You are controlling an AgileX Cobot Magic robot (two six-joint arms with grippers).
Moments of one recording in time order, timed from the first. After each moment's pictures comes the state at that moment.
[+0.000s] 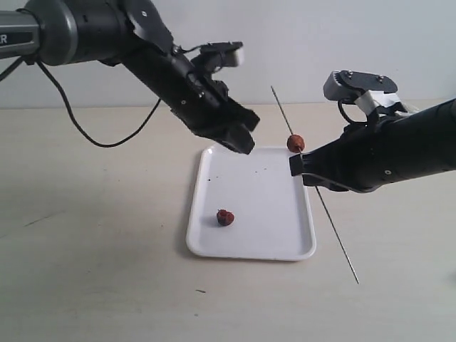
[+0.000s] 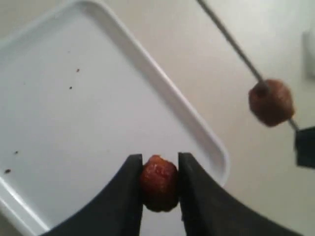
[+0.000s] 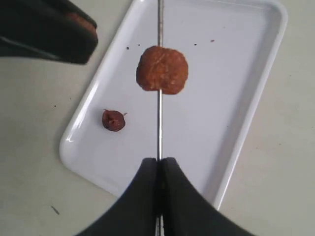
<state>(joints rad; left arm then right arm) -0.52 2.16 -1.79 -0.67 0.94 0.54 0.19 1.52 -0.78 0.94 0.35 -0.73</state>
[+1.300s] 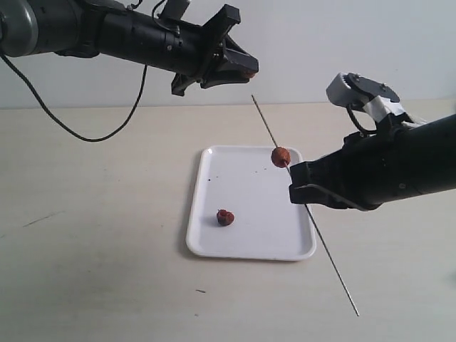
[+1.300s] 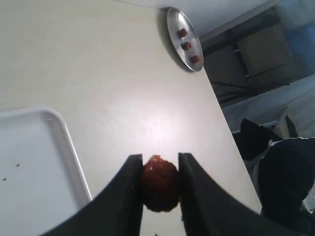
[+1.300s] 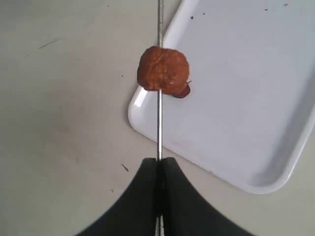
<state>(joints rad) -0.40 2.16 -1.79 -1.27 0.83 0.53 0.19 1.43 -0.72 1.10 0.54 -0.83</state>
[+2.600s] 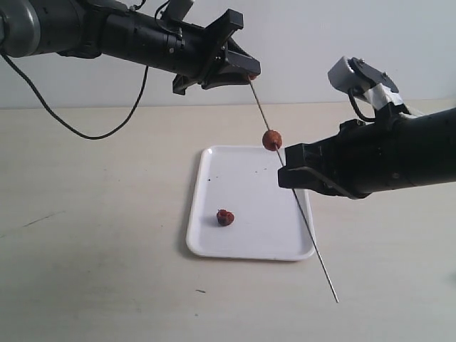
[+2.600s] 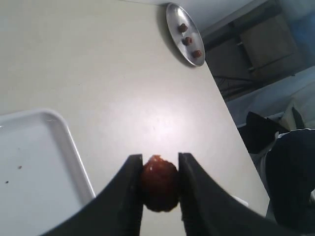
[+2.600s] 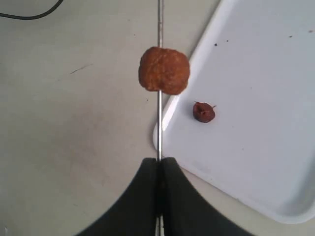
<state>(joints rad) -0.41 2.16 -1.79 -1.25 0.84 0.57 0.19 1.43 -0.72 1.31 0.55 -0.98</state>
